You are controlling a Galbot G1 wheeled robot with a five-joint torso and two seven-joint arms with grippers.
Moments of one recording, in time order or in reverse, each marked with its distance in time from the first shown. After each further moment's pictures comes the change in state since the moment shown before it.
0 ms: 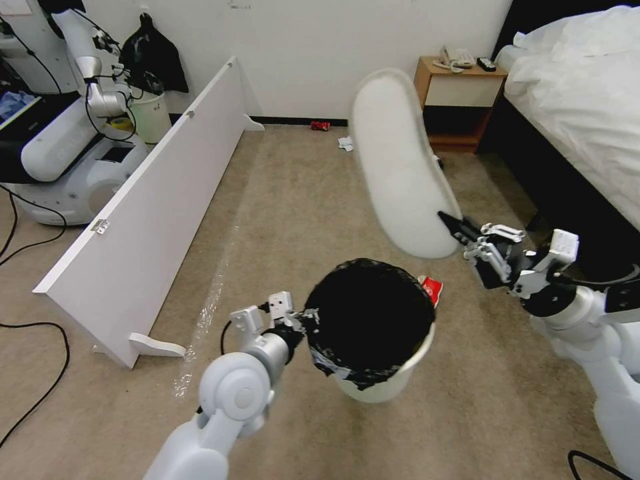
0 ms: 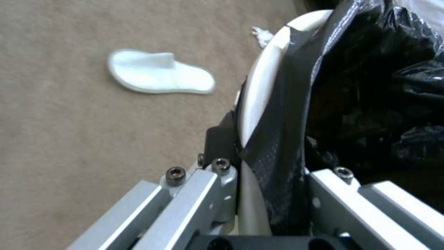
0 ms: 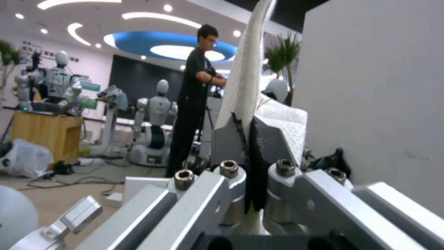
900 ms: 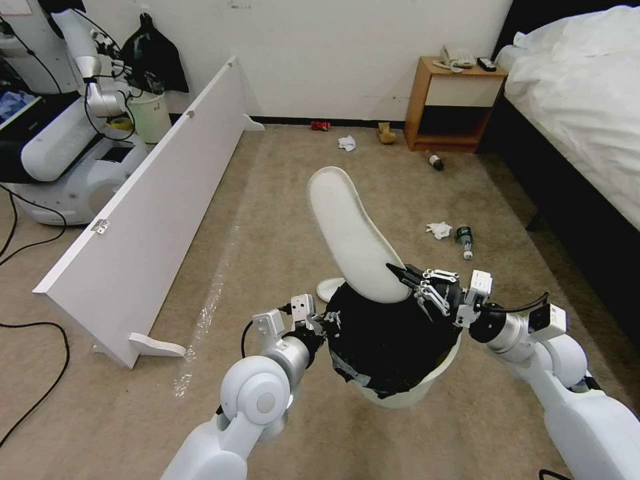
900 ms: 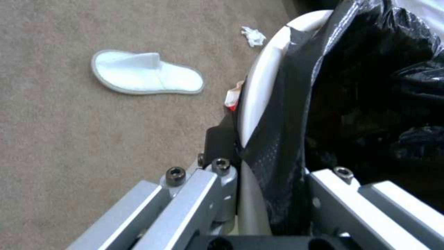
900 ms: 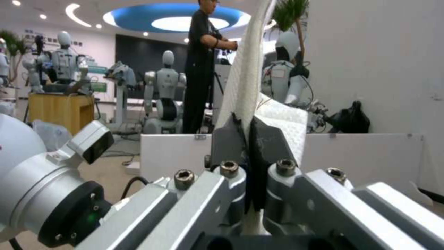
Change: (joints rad) left arm 0.002 -0.020 0.027 0.011 0.046 -0.012 0.033; right arm -0.010 0.033 -0.126 -0.124 -0.107 0.028 -0.030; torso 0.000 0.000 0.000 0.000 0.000
